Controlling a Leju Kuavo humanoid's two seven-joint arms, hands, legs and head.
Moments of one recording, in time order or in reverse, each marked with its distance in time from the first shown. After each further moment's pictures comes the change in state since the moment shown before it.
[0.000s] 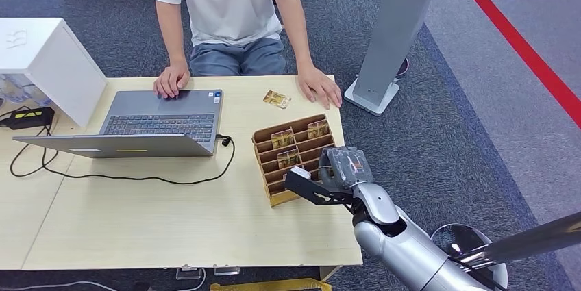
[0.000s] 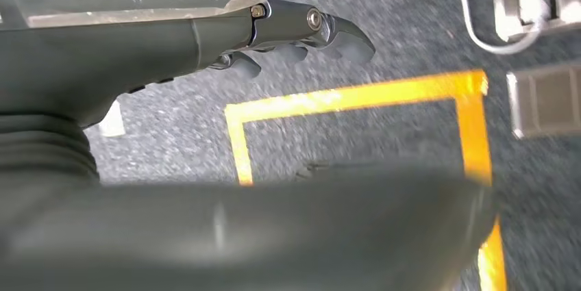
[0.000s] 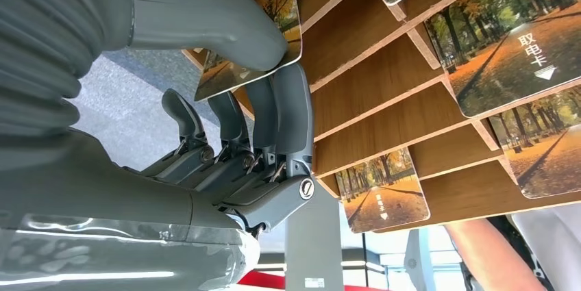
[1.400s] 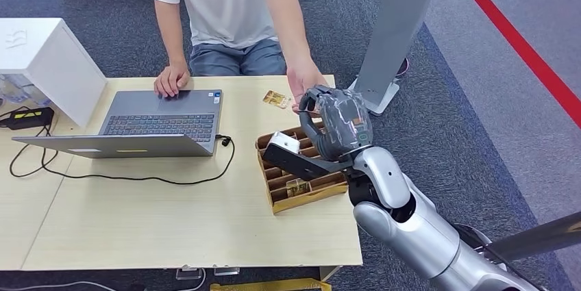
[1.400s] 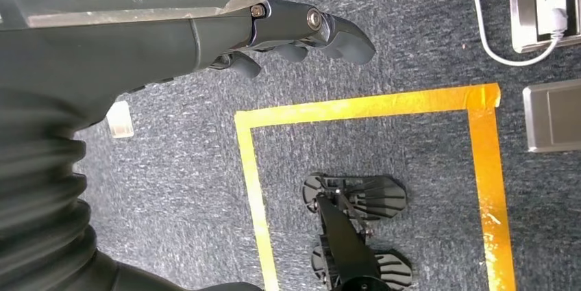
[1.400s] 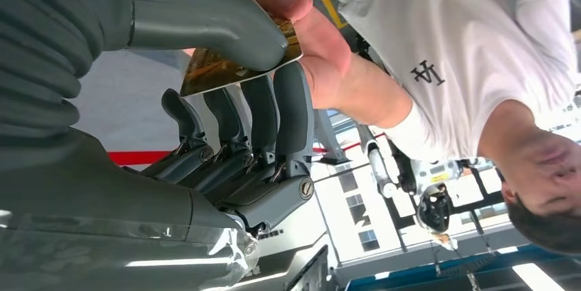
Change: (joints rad) left arm 0.003 0.016 -0.001 0.000 0.011 0.010 0.030; right arm -0.125 0.004 -0.011 -0.381 0.091 -0.033 -0.022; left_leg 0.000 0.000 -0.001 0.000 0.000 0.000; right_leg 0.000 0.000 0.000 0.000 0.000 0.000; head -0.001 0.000
